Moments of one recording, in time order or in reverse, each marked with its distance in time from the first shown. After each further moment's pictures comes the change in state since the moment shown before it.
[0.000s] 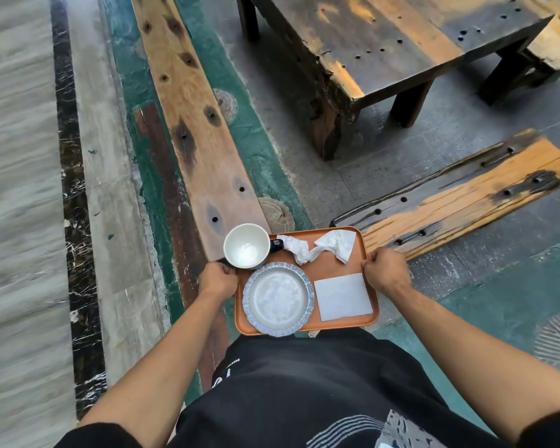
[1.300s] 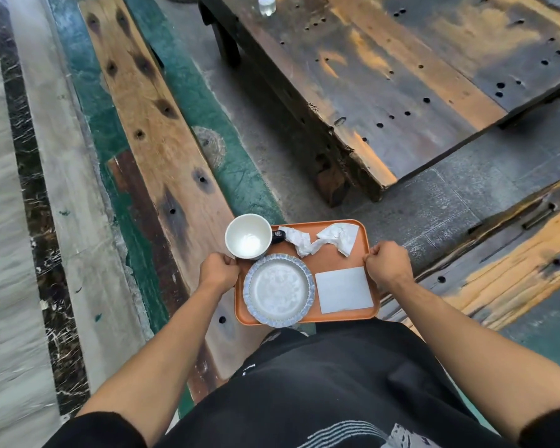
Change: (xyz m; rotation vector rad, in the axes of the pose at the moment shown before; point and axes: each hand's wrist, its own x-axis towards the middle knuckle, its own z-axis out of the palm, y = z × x) left_hand 0.364 0.232 -0.094 -0.006 -0.140 0.067; right_hand 0.298 -0.251 -0.052 0.075 0.026 0.135
